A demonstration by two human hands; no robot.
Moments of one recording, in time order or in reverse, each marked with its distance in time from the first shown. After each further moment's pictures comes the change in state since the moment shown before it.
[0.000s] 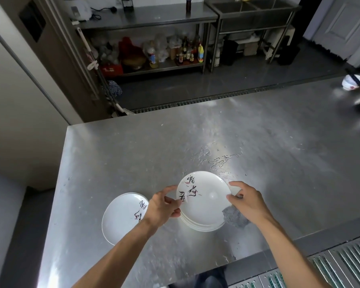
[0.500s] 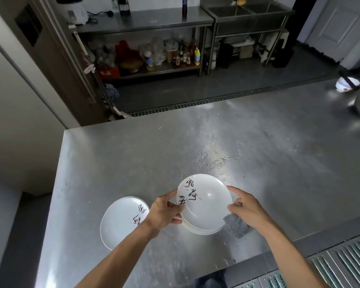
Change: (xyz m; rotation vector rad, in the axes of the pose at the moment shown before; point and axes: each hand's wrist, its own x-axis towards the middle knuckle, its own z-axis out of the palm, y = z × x) left_hand -0.004 0.008 0.001 -0.009 -0.155 -0.009; right_hand -0.013 -0.006 -0.005 0.104 -0.145 -0.004
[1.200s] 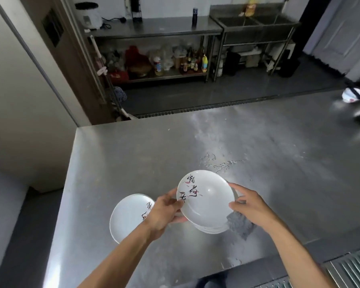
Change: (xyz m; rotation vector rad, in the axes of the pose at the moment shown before) left_hand -0.054 0.022 -0.018 -0.220 -0.086 0.063; right_hand -0.008 -0.023 0.007 0.005 -0.095 -0.105
